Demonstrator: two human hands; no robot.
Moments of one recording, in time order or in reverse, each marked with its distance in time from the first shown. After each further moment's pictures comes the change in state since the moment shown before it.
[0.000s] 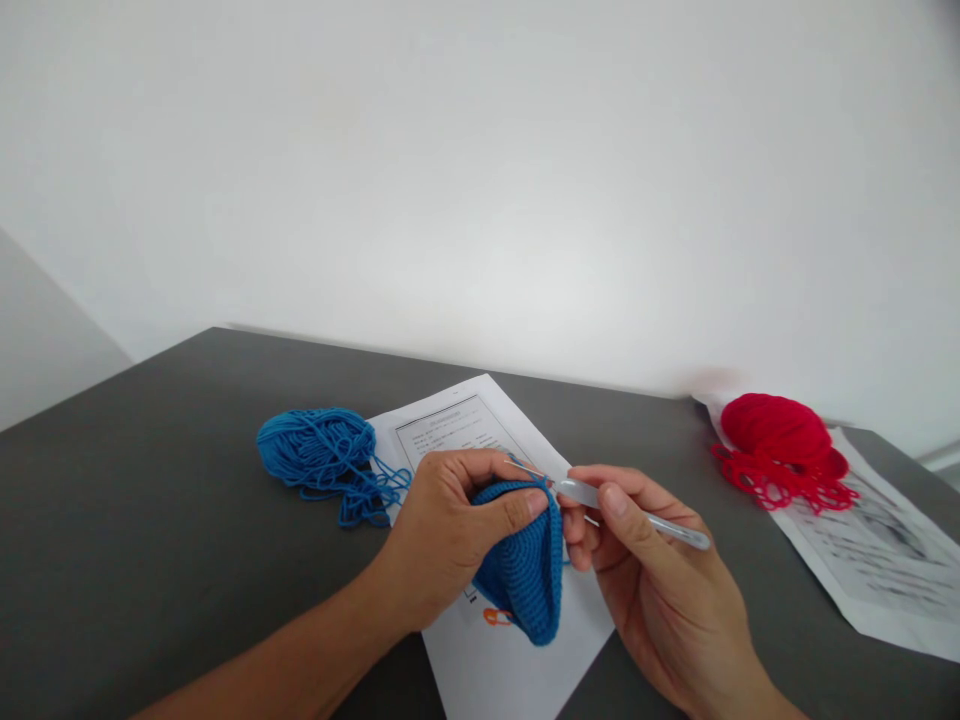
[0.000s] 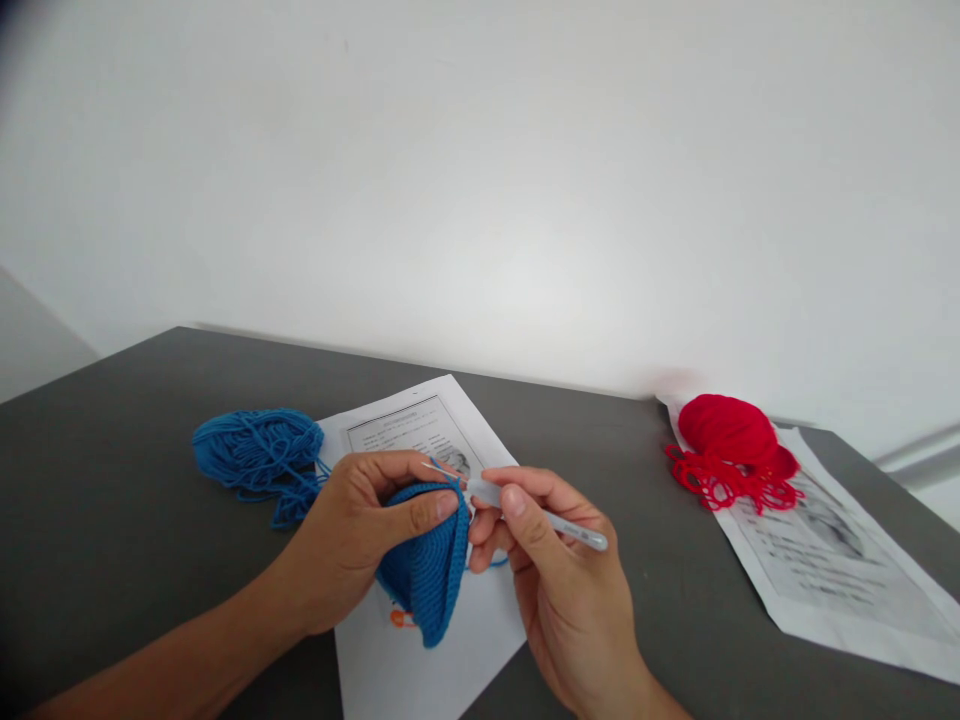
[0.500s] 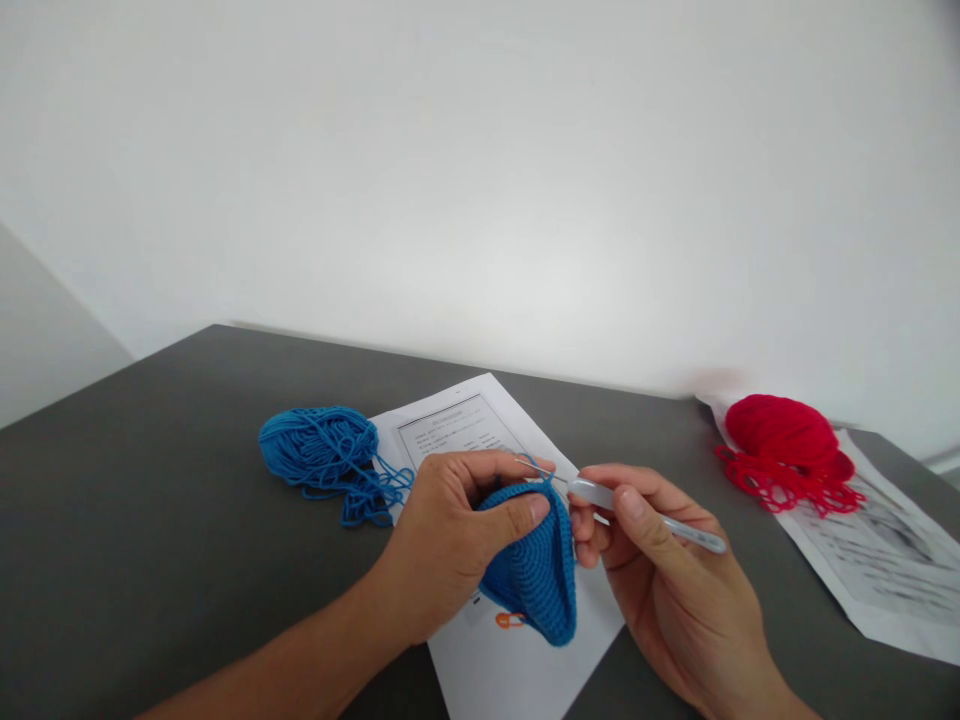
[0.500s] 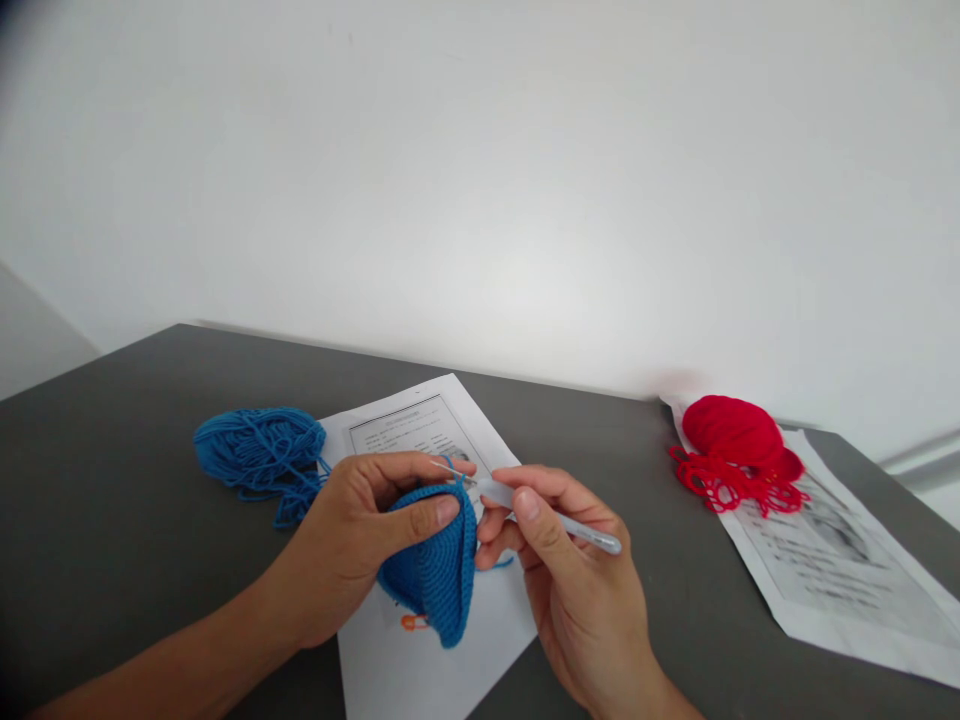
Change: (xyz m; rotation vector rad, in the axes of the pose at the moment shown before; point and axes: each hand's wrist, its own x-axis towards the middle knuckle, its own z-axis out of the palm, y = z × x) left_hand -0.004 0.005 0.002 0.004 0.011 0.049; right_hand 0.002 -0.002 -0.008 -0.029 -0.045 -0.021
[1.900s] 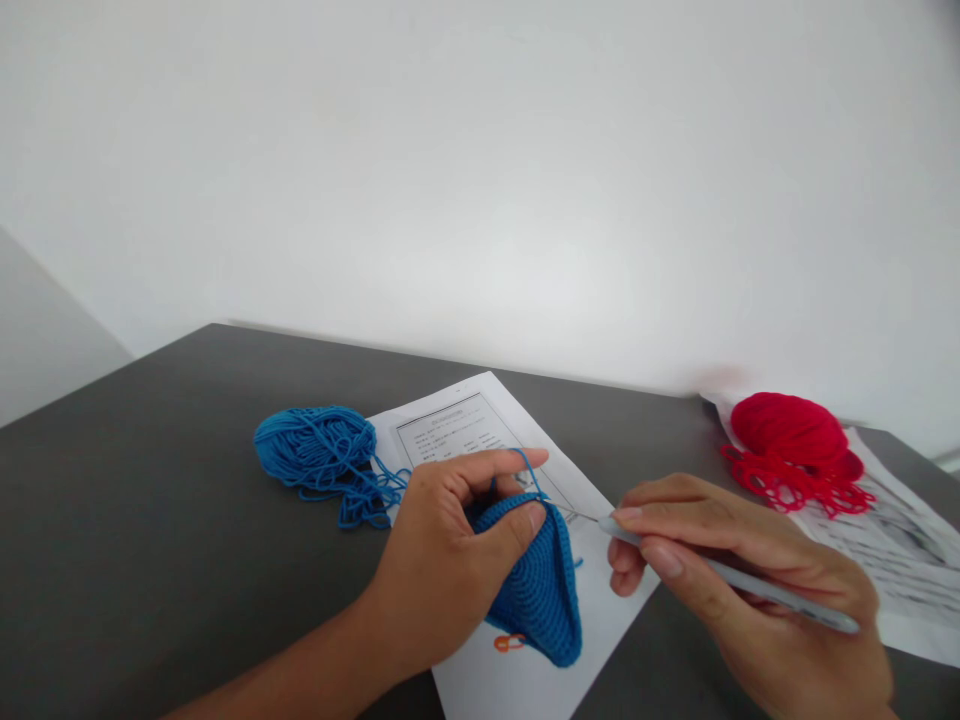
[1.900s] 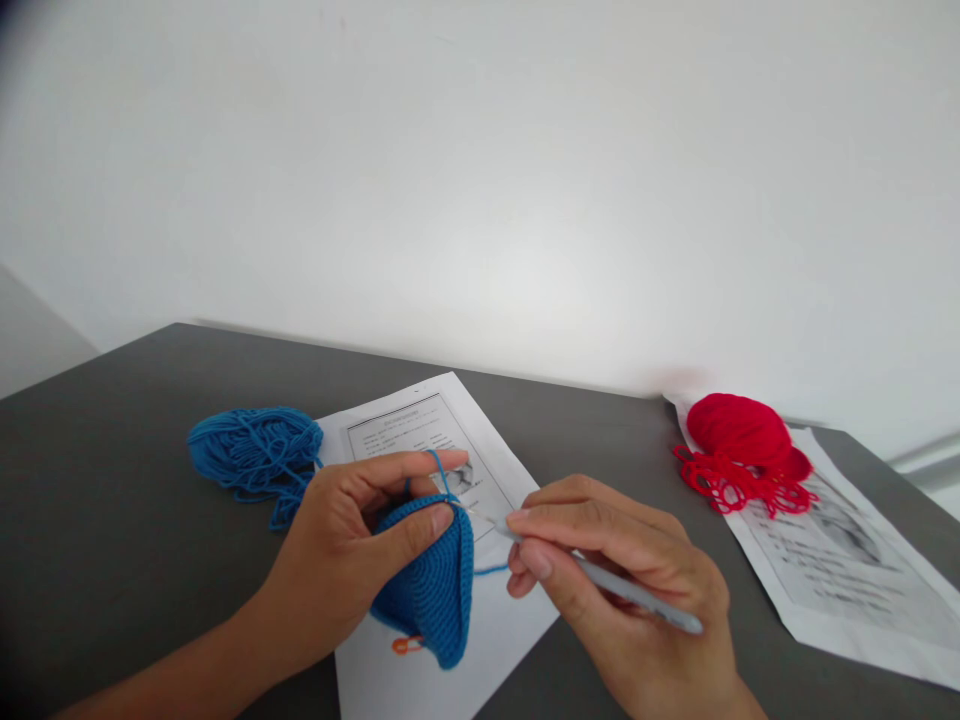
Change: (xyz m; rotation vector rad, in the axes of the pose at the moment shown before) left_hand -0.008 0.002 0.003 0.415 0.160 0.055; right_hand -0.001 -0.041 -0.016 -0.860 -0.250 -0.504
